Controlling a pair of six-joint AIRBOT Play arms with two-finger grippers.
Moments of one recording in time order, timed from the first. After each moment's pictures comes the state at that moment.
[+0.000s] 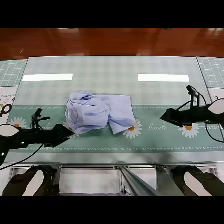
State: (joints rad) left arm 0.22 -0.81 0.28 0.77 -1.16 -1.42; right arm -0.14 -0.97 0.60 -1.05 1.08 1.46
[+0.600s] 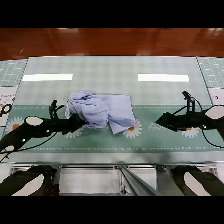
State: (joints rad) left arm -0.11 -1.11 0.36 0.49 -0.68 -1.29; right arm -0.10 -0.95 0.54 -0.95 1.10 1.43
